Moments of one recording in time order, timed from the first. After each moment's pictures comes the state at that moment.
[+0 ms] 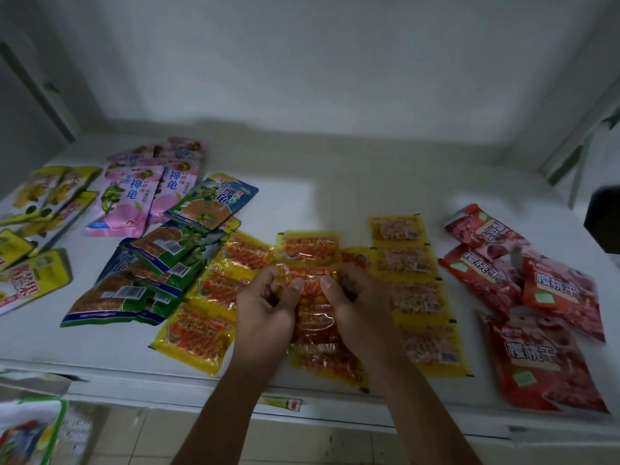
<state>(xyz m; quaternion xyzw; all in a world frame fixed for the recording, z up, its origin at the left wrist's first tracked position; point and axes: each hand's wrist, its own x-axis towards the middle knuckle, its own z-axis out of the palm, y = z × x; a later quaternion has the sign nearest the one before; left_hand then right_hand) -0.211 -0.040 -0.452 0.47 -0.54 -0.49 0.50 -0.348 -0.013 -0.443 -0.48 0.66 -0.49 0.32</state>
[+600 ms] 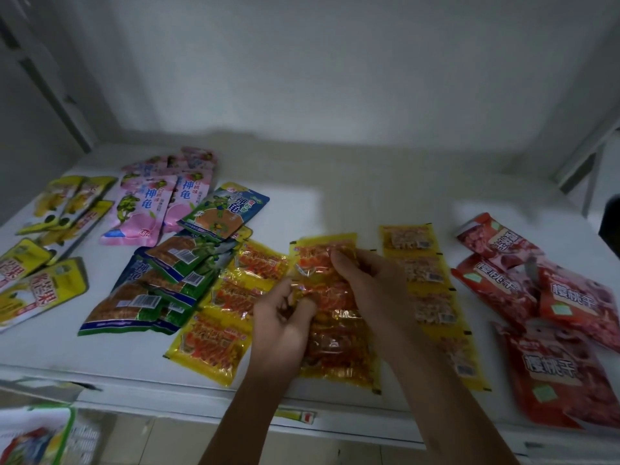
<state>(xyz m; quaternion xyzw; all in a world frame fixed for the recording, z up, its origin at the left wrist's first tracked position) -0.210 -0.036 -0.443 0.45 -0.51 -0.54 0.50 -0.349 -0.039 -0.408 -0.37 0.64 -0.53 0.42</state>
